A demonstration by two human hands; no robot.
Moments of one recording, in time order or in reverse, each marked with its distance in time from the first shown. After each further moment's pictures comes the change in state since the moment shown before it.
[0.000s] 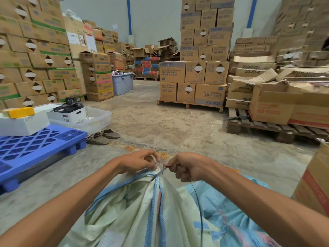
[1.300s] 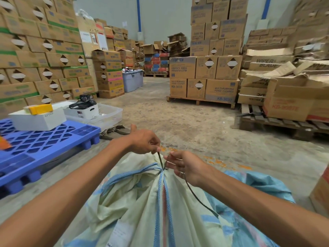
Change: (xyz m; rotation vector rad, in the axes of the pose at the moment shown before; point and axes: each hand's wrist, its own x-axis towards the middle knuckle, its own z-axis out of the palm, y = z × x) left_hand -0.024 0.041 -0.041 0.881 0.167 -0.032; right_hand -0.004 0.016 0.050 0.352 0.088 -0.195
